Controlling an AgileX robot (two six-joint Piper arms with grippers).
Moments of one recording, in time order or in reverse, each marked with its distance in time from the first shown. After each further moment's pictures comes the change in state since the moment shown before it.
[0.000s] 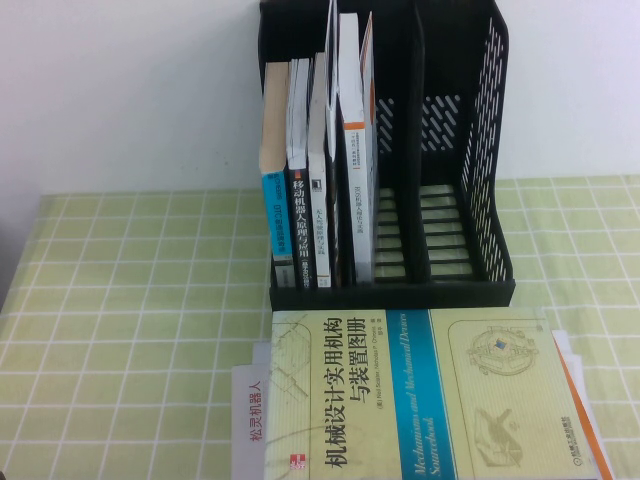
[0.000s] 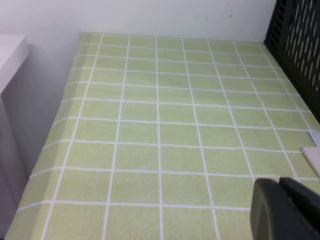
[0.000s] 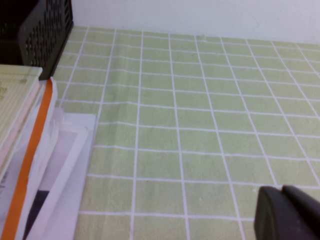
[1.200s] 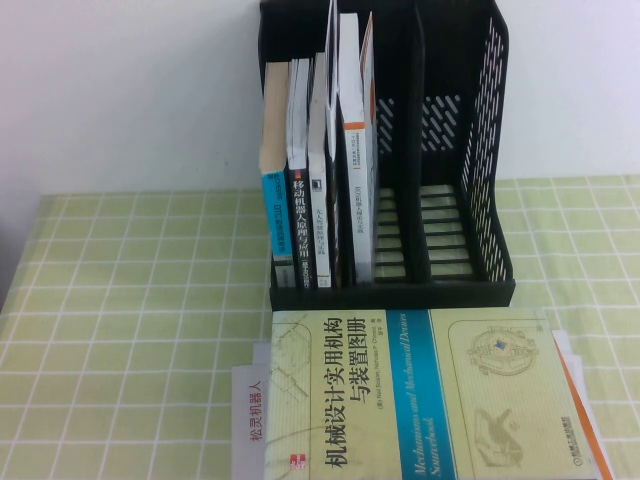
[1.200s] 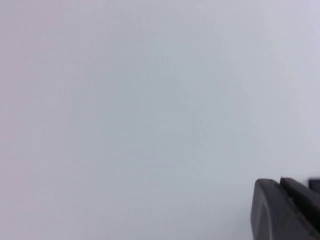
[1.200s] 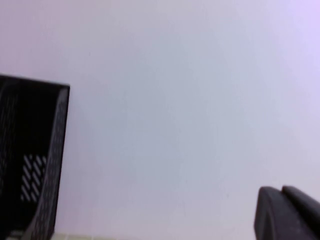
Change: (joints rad) right arm 0.000 0.000 0.000 -0.040 -0.542 -0.015; left arm 0.000 0.000 0.006 0.018 -0.735 0.044
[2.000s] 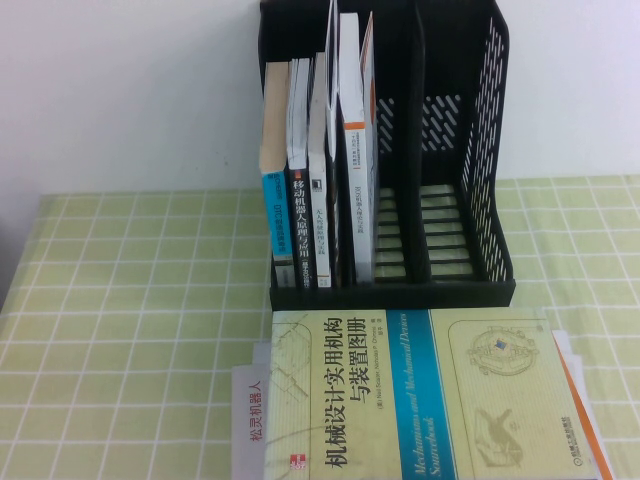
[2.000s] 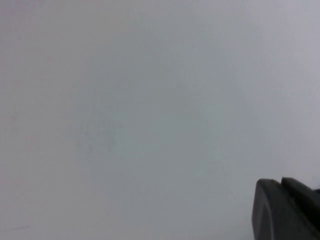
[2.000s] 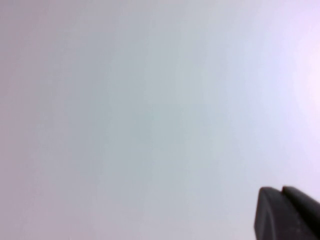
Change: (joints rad) right arm 0.000 0.000 0.000 0.126 -0.473 -0.002; left arm 0.000 0.000 -0.144 0.201 0.069 -0.005
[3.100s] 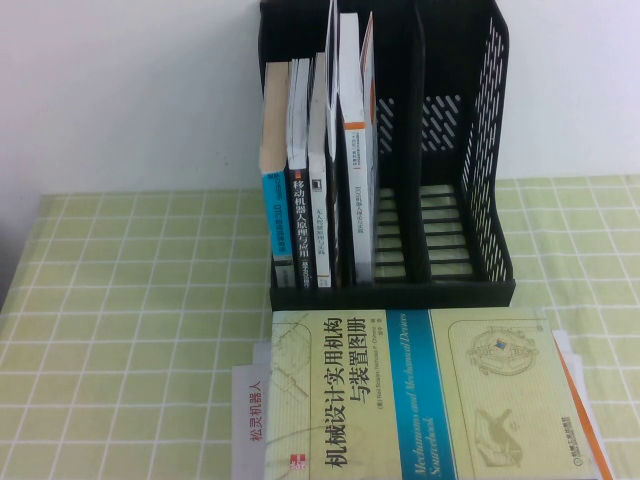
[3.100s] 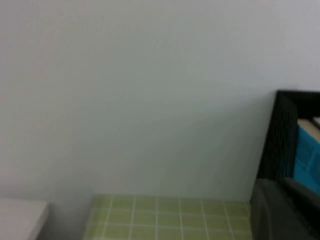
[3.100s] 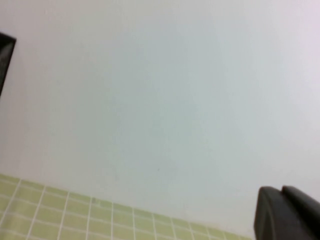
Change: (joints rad) right arm 0.000 0.256 -0.527 -0.375 0.926 -0.033; left arm 0.000 0.331 -0.424 -0.115 0.618 -0.147
